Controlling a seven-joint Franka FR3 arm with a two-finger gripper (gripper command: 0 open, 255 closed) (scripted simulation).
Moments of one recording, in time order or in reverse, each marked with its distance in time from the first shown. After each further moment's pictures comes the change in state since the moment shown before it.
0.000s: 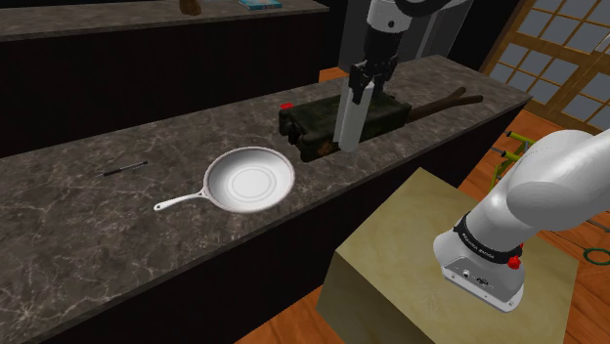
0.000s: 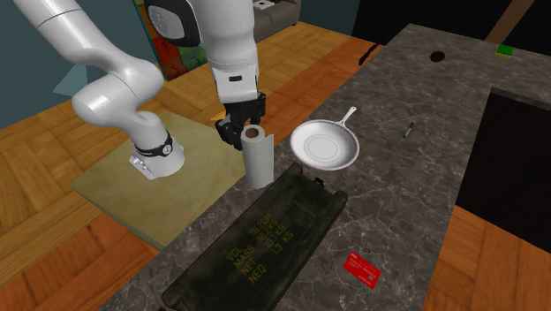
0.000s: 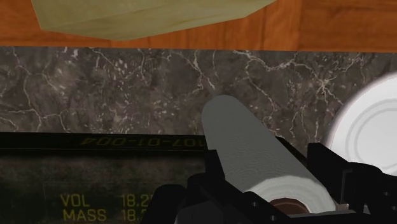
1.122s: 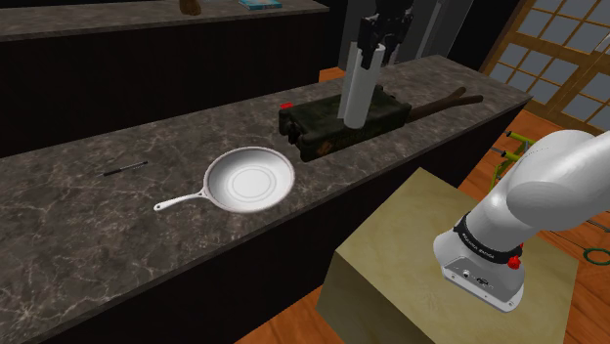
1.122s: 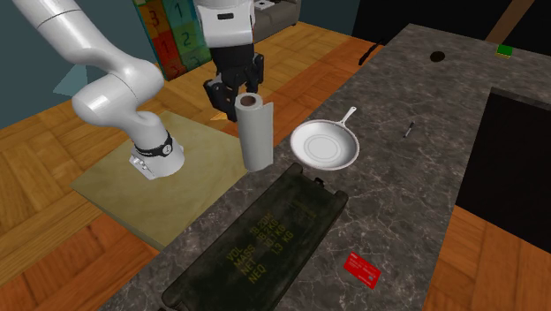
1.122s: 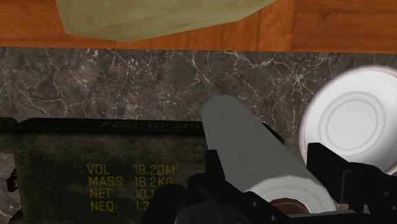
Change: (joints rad) arm -0.001 -0.024 -0.005 0.212 -0.004 -0.235 0.003
